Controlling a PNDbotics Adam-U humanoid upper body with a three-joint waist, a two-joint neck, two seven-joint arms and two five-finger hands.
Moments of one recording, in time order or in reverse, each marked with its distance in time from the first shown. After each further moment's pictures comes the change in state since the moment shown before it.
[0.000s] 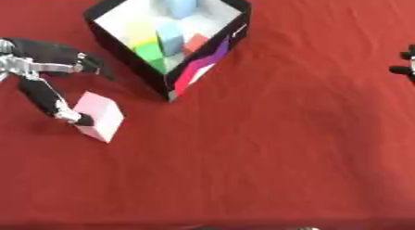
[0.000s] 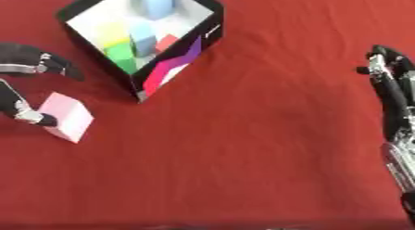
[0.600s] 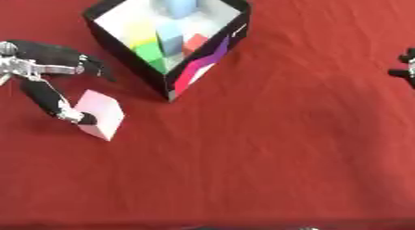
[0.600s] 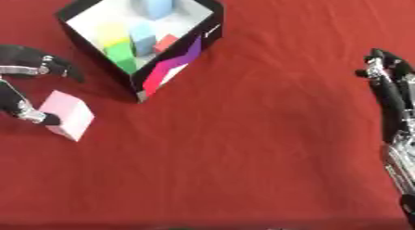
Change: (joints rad) left arm -0.008 -0.009 -0.007 0.026 0.000 -0.002 0.002; right arm 0.007 0.001 0.000 0.004 0.001 0.000 0.001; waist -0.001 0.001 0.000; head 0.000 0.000
